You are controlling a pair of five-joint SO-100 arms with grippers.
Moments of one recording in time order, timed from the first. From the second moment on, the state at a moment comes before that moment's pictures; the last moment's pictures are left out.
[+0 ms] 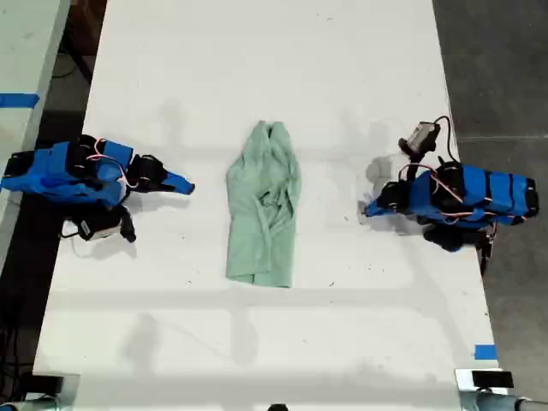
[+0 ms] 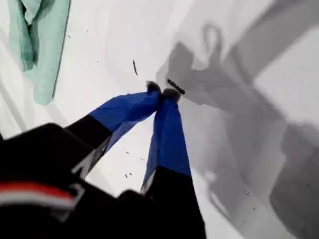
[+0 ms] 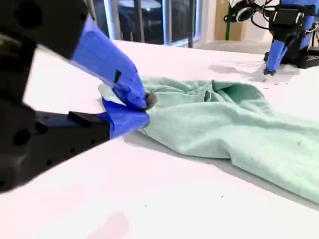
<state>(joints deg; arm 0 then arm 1) -8.5 205.9 184.7 52.9 2.9 8.9 200.5 174.9 81.3 -2.5</state>
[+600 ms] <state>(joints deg) -8.5 206.1 184.5 55.5 -1.1 6.4 200.5 174.9 79.1 -0.6</state>
